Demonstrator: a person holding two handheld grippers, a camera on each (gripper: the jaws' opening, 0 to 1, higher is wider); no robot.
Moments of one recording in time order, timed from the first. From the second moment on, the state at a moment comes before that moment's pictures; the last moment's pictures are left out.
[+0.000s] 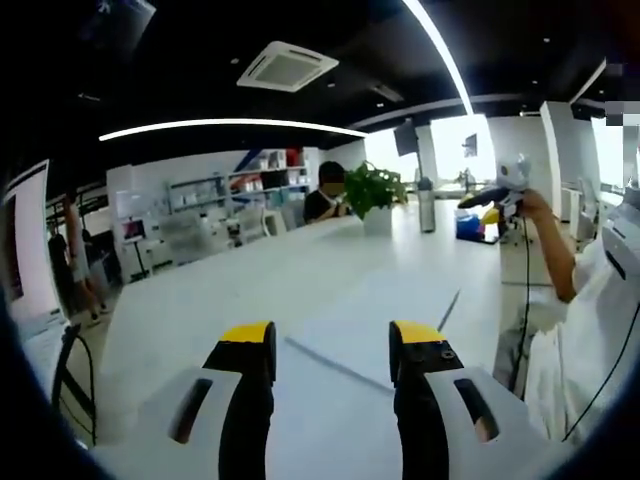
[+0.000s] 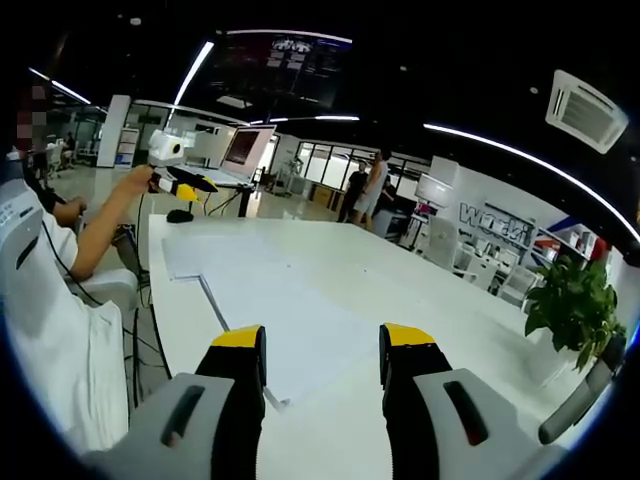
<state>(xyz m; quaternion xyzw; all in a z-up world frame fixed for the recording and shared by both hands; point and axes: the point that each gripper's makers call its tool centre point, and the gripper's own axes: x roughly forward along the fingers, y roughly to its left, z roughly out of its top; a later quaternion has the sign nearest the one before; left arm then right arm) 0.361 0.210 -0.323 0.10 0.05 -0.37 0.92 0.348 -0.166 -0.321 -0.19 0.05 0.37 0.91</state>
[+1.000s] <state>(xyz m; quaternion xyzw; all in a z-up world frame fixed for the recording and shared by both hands) 0.347 0.201 -0.306 0.09 0.04 -0.38 0.92 0.352 -0.142 -0.299 -0.18 0.04 0.41 0.89</state>
